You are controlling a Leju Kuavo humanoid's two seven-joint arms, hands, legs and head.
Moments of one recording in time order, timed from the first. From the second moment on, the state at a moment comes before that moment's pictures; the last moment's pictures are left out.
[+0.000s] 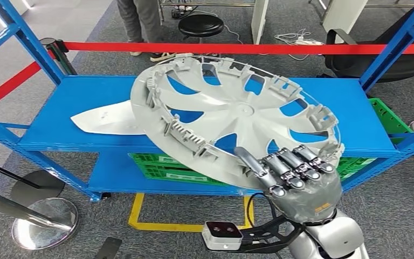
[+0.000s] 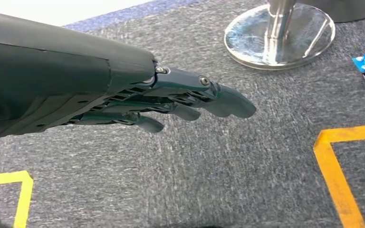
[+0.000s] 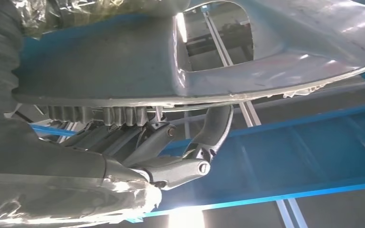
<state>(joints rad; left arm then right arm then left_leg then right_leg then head) -0.13 -0.16 1.08 -0.24 -1.24 0.17 -0.42 -0.02 0.15 0.41 -1.99 1.57 -0.68 -0.46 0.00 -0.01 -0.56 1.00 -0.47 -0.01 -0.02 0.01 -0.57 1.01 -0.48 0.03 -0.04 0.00</state>
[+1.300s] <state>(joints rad) -0.13 -0.16 1.08 -0.24 -1.20 0.21 -0.41 0.09 0.25 0.27 -1.95 1.10 -0.68 -0.66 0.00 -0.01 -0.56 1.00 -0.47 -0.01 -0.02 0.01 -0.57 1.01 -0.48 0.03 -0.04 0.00</state>
